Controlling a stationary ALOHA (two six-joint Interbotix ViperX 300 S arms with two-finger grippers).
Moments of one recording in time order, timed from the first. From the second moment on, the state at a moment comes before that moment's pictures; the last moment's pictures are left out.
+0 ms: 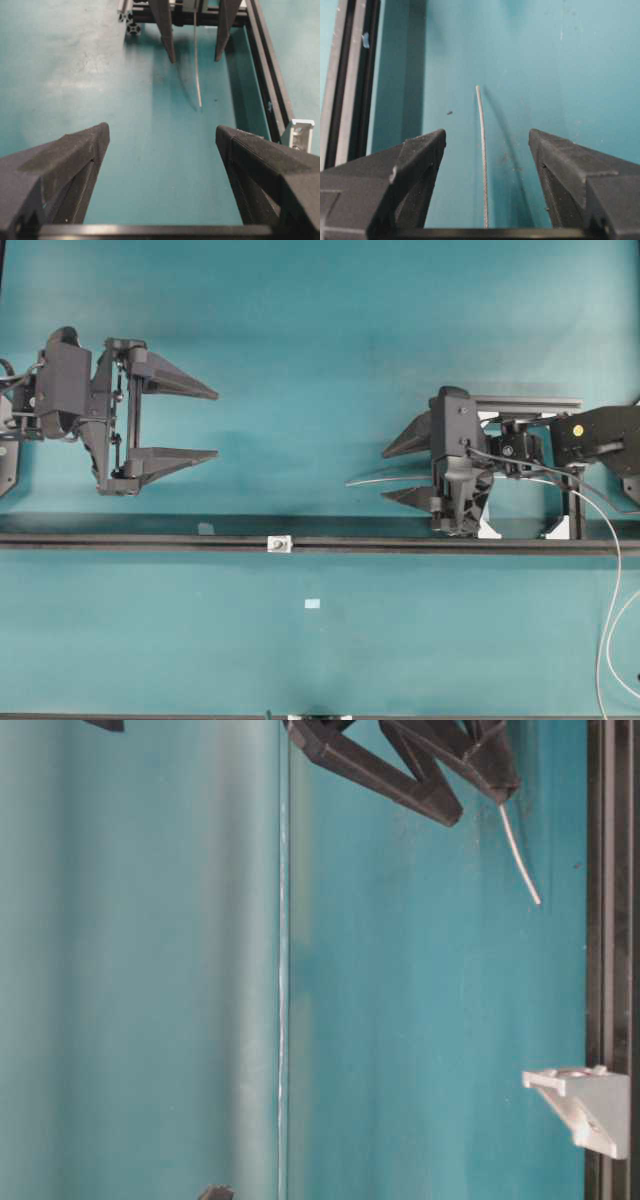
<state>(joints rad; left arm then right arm) 0.00 -0.33 1.19 -0.04 -0.62 0.03 0.07 0.04 0.96 0.02 -0.38 0.30</state>
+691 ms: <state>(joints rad) 0.00 -0.33 1.19 -0.04 -0.62 0.03 0.06 0.08 0.96 0.02 -0.37 0.30</state>
